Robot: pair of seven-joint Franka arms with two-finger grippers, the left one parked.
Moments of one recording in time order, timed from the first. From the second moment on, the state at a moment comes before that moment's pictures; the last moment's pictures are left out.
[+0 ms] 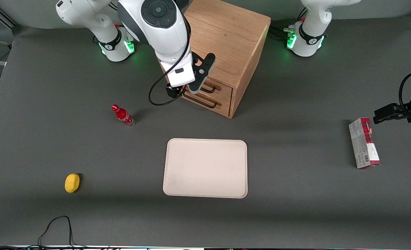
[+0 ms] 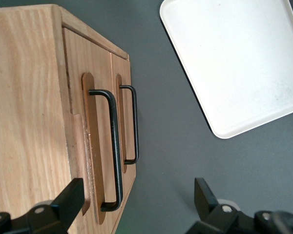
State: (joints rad) arm 0.74 0.33 0.01 -1.37 0.09 1.61 -0.32
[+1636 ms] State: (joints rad) arm 0.74 0.26 0.00 -1.72 0.15 1.93 -0.37
